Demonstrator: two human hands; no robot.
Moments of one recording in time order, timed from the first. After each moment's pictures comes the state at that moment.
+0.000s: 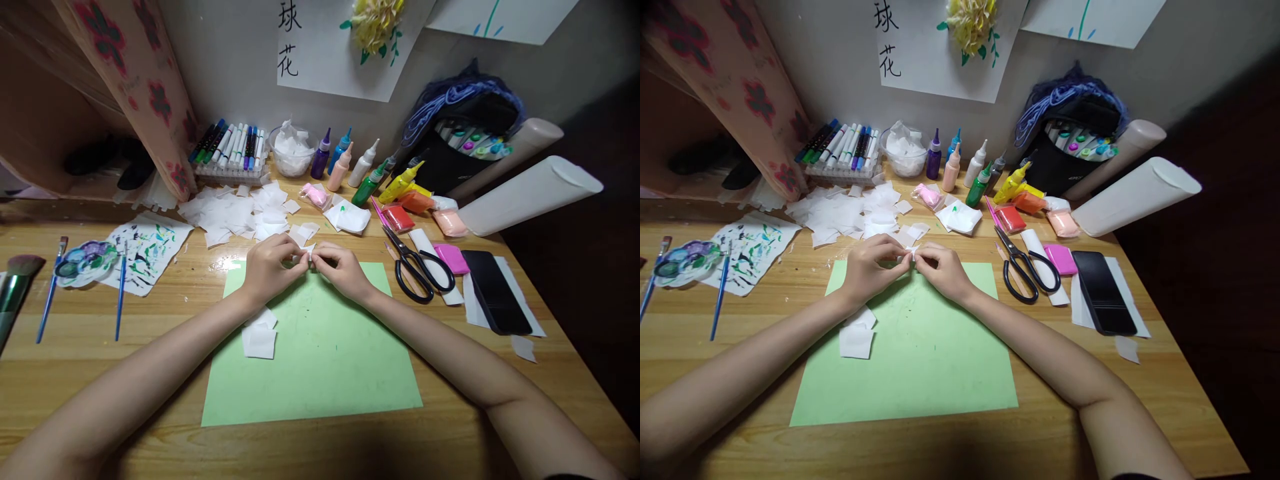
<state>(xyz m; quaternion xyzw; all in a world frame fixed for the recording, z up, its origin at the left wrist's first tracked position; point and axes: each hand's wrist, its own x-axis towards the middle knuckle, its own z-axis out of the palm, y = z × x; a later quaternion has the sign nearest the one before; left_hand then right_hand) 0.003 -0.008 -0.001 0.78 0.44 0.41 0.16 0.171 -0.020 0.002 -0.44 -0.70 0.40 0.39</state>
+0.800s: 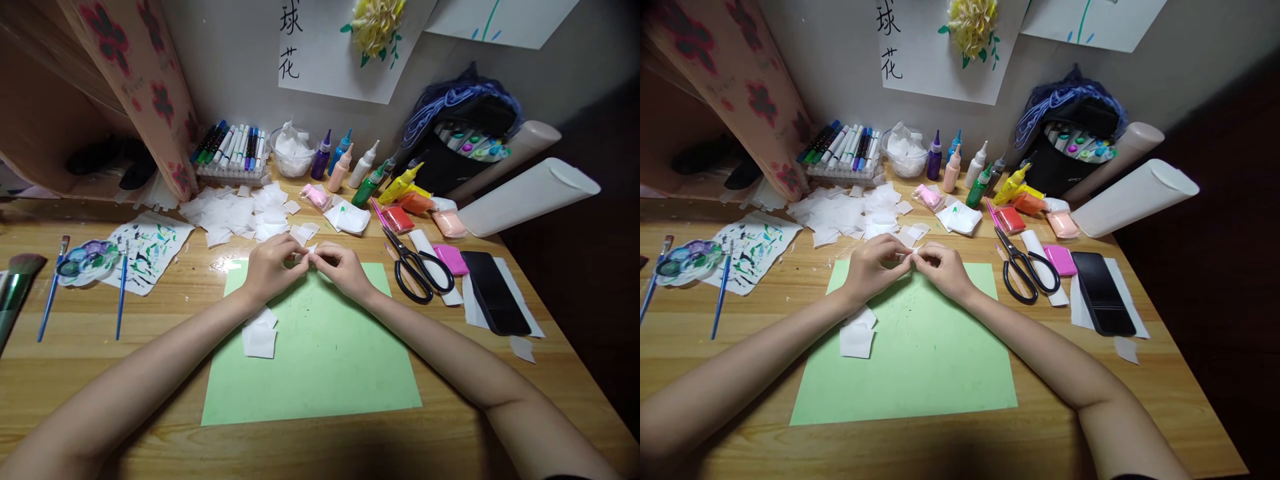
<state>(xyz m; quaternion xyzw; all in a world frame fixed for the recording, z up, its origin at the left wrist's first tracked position) 0.003 -0.008 -0.002 0.79 0.42 0.40 0.20 0.171 -0.020 0.001 -0.47 -0.68 0.41 0.39</state>
